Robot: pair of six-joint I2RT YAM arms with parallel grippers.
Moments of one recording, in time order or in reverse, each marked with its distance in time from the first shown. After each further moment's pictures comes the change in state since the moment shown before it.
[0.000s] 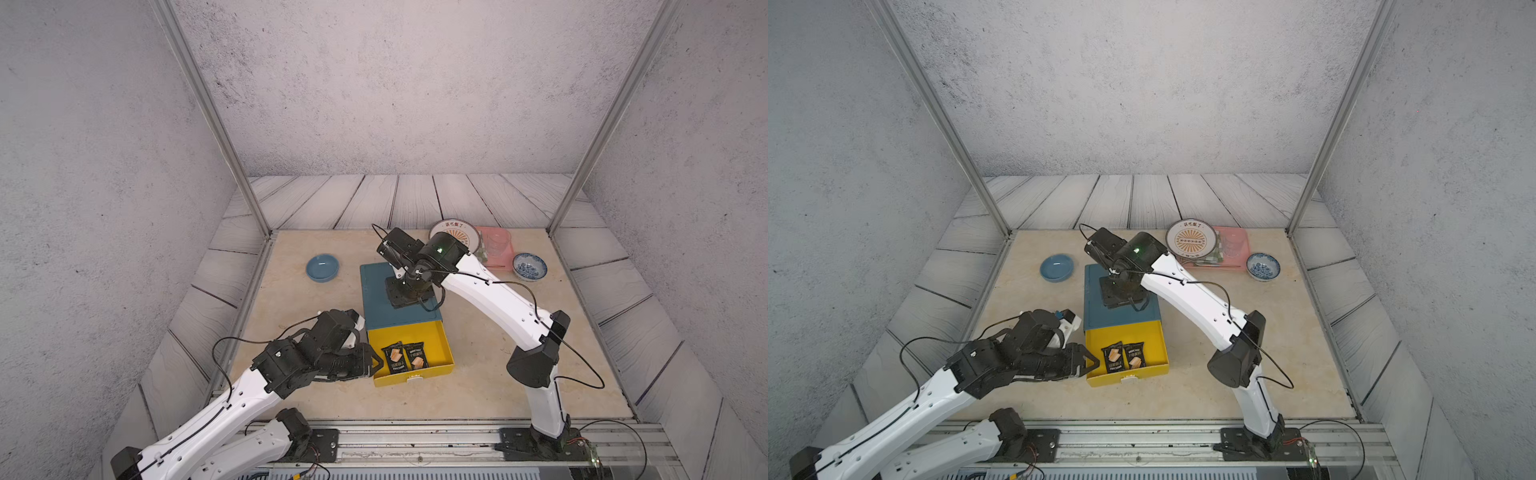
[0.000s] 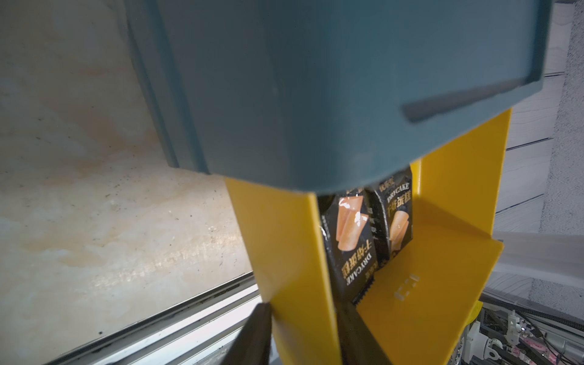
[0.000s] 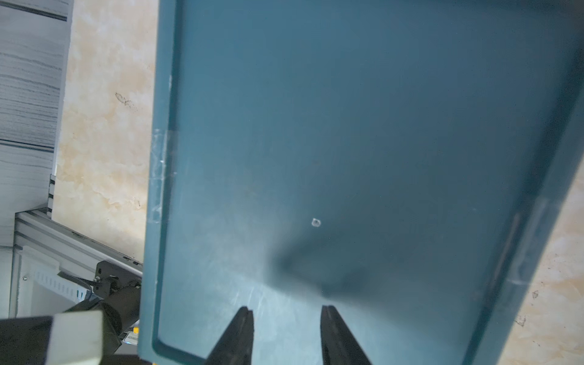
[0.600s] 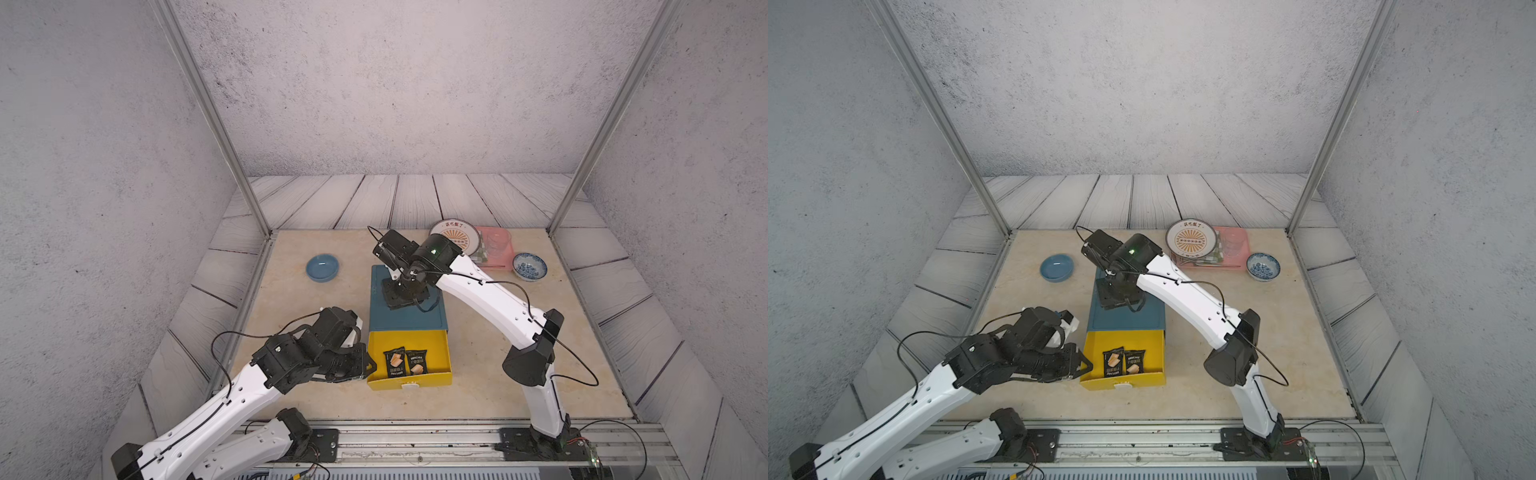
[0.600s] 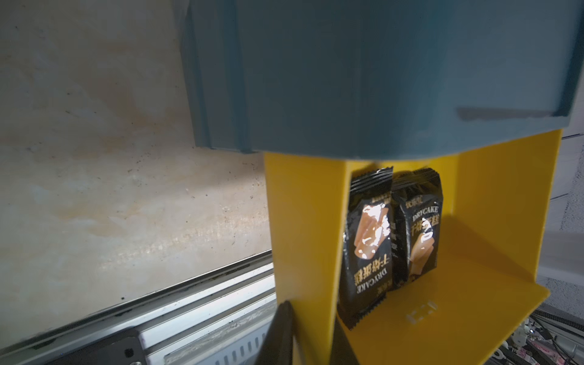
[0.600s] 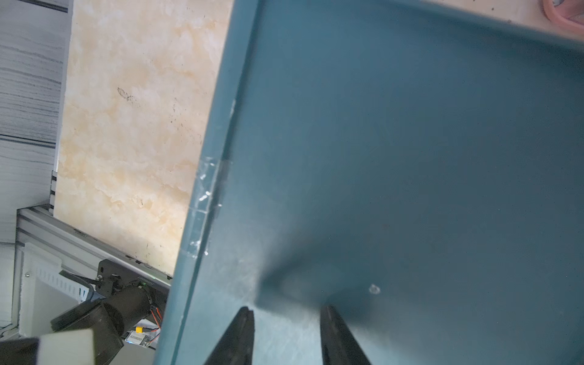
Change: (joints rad) left arm -0.010 0.030 0.062 -0.104 0.000 -0.008; right arm 0.000 0.018 0.003 0.021 -0.019 -0.002
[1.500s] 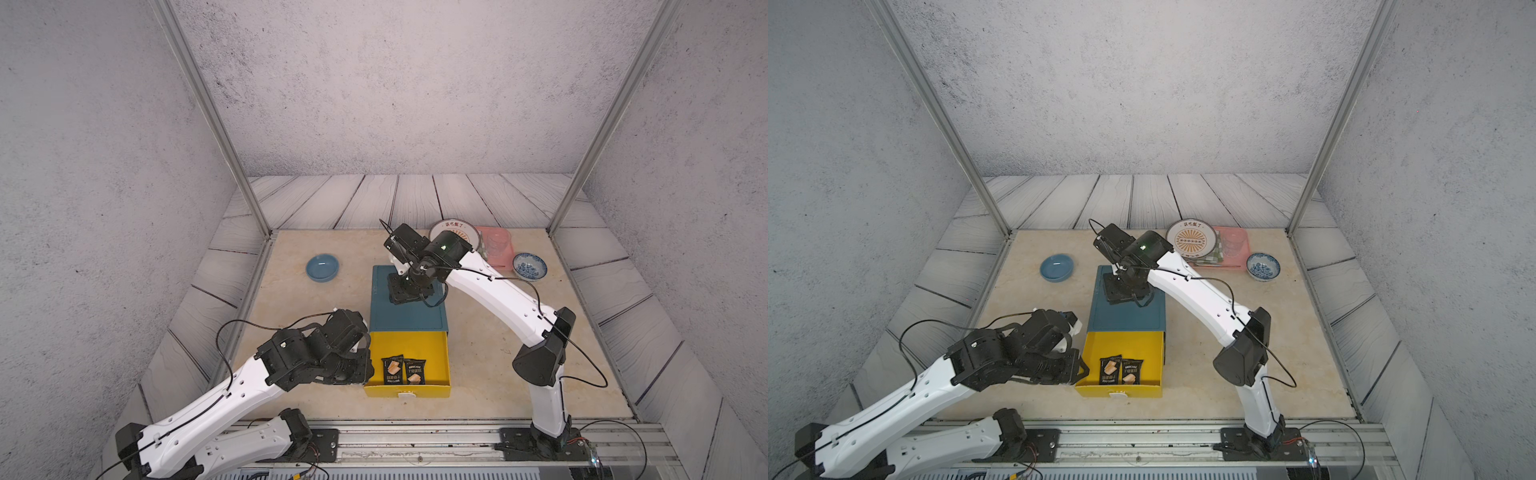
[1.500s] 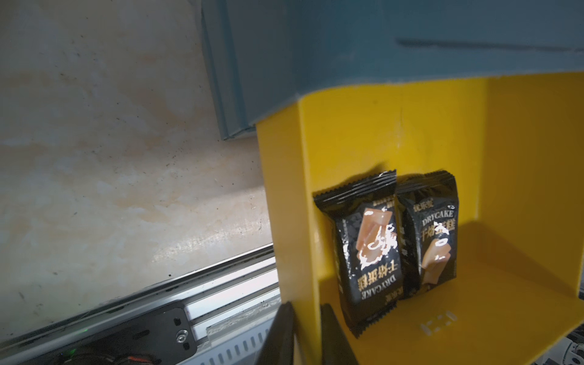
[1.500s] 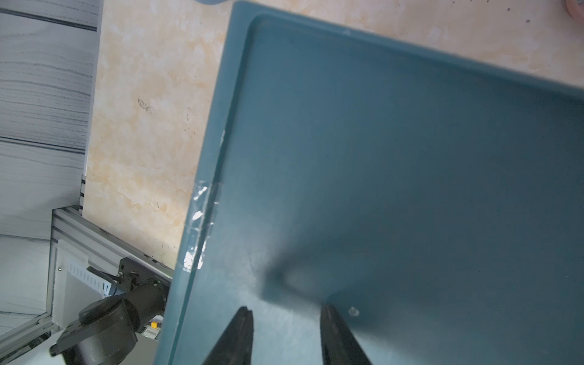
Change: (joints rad) left arm -0.139 0.068 0.114 -0.142 -0.153 0.029; right arm -0.063 -0.065 -0.113 0.080 -0.082 -0.029
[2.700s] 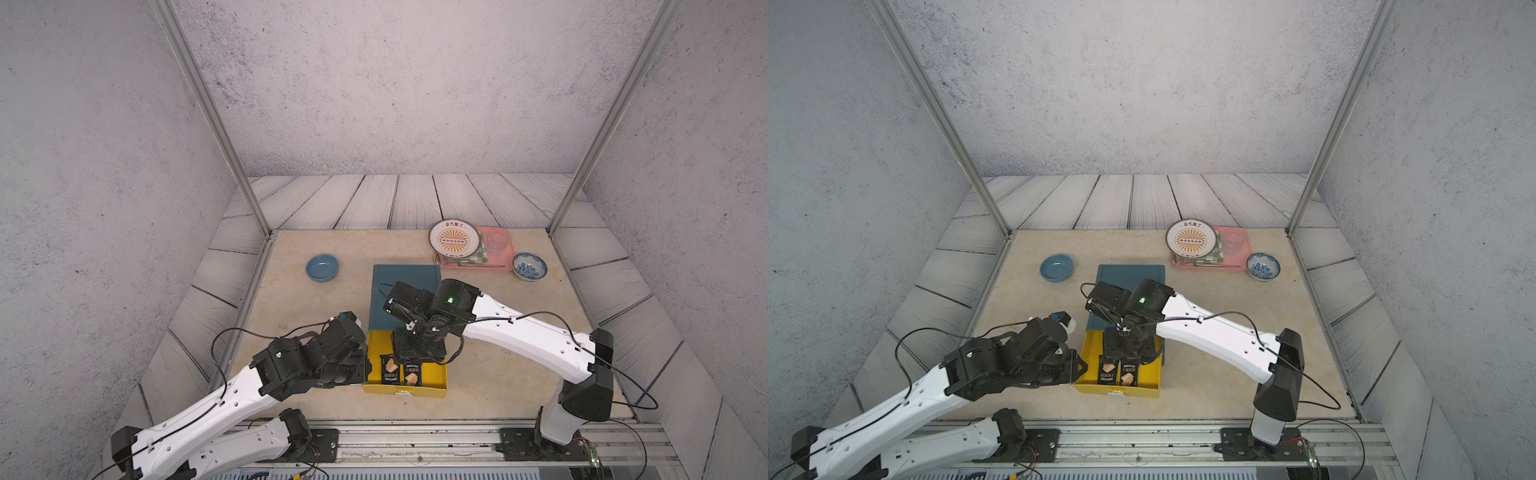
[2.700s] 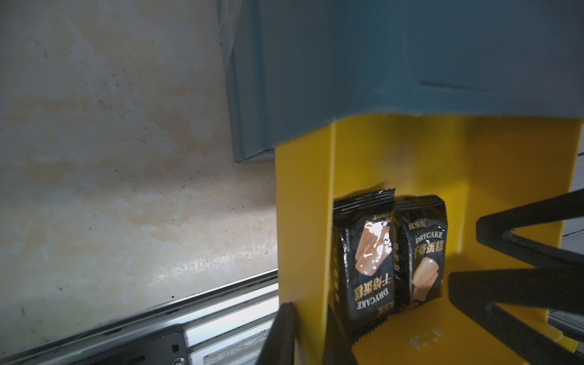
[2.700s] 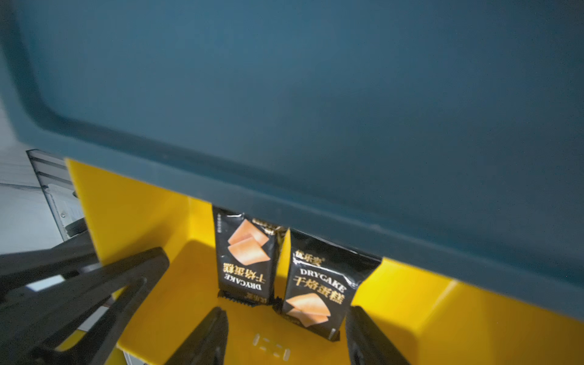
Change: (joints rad) left arm -0.037 -0.076 -0.073 0.074 -0.130 -0.100; right arm 0.261 -0.285 -0.459 0.042 -0.065 0.439
